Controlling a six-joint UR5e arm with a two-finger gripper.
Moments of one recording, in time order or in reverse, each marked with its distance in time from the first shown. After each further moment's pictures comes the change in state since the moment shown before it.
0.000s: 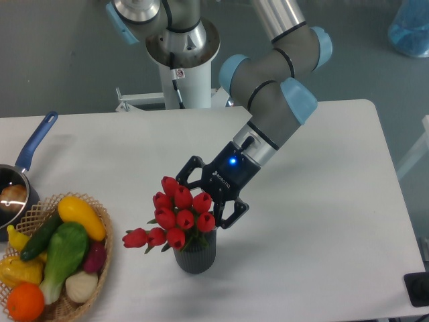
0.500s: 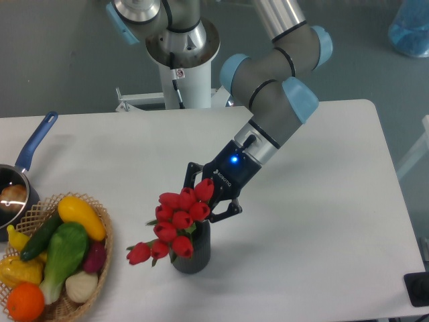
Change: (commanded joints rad) arm 0.028 0.032 0.014 0.000 -0.044 -0.076
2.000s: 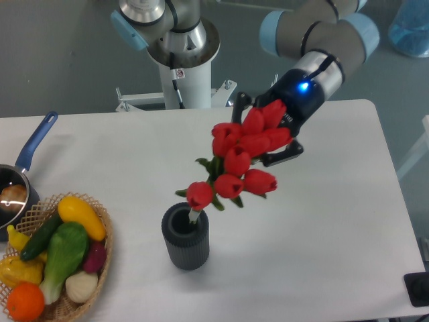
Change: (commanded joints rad) arm 0.196 0.072 0.124 -0.003 -0.390 -0.272
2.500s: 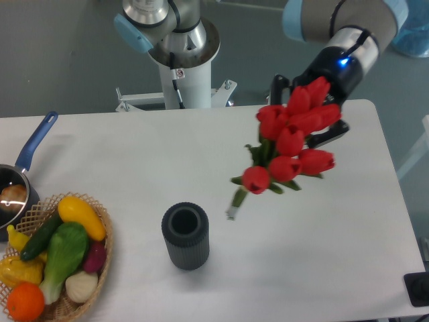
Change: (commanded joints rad) arm 0.098 0.005 0.023 0.008 0.193 0.181
